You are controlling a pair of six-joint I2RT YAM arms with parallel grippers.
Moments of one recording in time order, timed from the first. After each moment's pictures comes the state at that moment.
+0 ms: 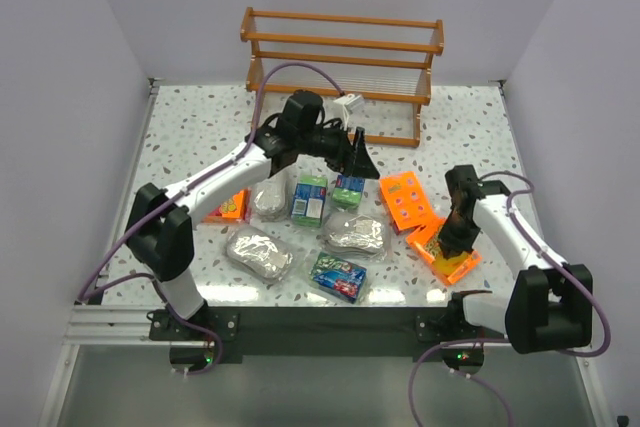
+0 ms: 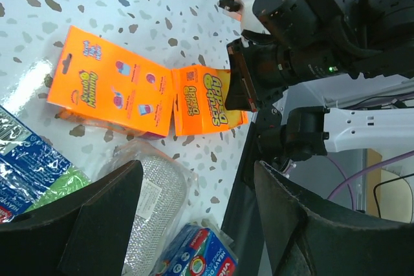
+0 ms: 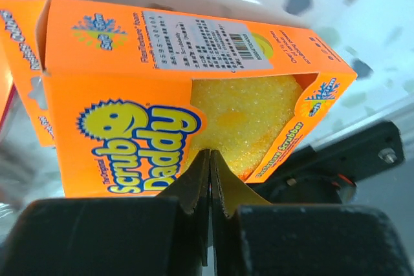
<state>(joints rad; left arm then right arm) -0.68 1.73 1.45 -0.21 0.72 -0.42 0.09 1.23 0.77 -1.11 0.18 0.71</state>
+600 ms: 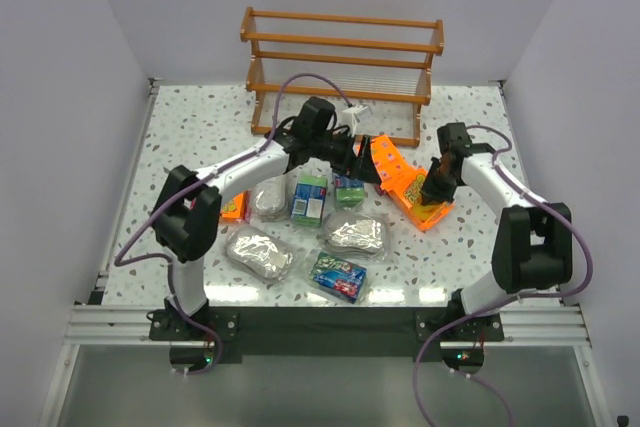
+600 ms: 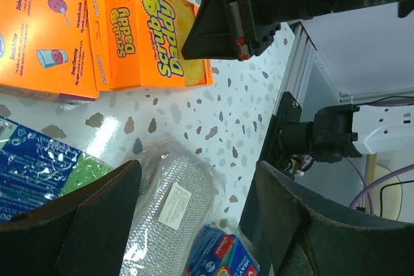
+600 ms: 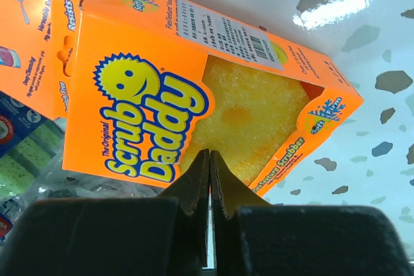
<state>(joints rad) -0.66 1.88 1.48 -0.21 0.73 -0.41 0.09 1.56 1.06 -0.78 0.00 0.57</state>
